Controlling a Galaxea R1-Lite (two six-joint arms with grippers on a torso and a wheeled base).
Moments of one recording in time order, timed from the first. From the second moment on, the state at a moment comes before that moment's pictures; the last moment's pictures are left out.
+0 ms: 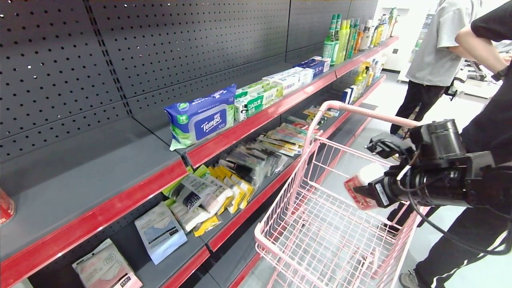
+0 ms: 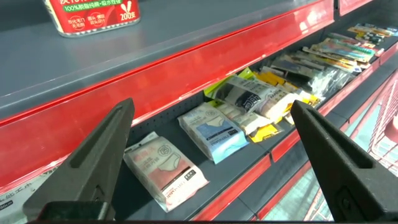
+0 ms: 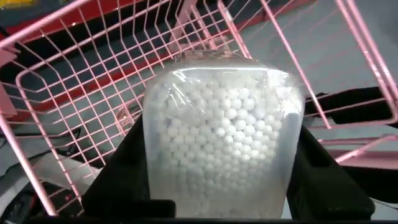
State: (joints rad) left arm 0.18 0.00 0.00 0.00 -0.02 0.00; right arm 0.27 1.66 -0.82 -0.14 -0.06 -0.22
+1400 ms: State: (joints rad) left arm 0.18 0.00 0.00 0.00 -0.02 0.00; right arm 0.17 1.22 -0.62 -0.14 -0.05 -0.22
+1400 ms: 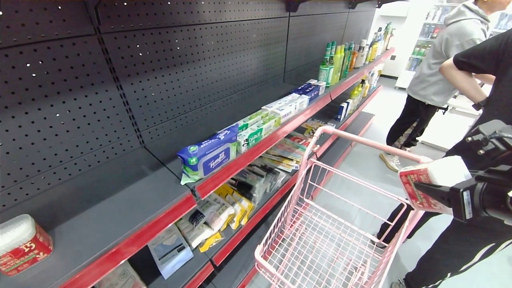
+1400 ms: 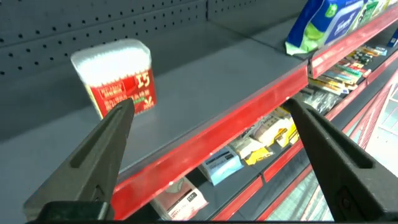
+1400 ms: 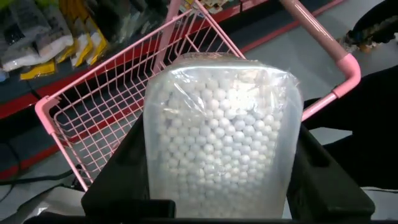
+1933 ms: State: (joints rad) left arm 0.18 0.00 0.00 0.00 -0.02 0.00; right arm 0.17 1.23 -0.62 -0.14 -0.05 -0.23
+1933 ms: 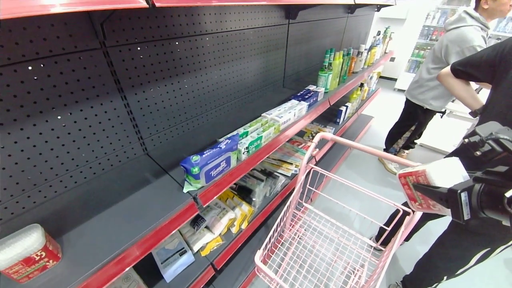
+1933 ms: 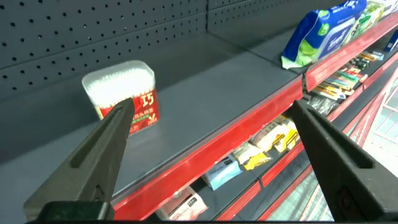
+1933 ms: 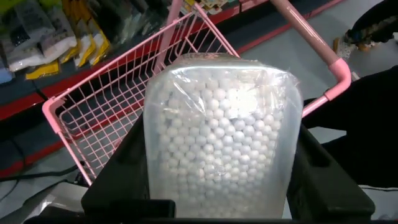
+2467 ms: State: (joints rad) left arm 0.18 0.00 0.00 0.00 -0.02 0.00; right arm 0.16 1.24 -0.60 -0.14 -0.06 -0.23
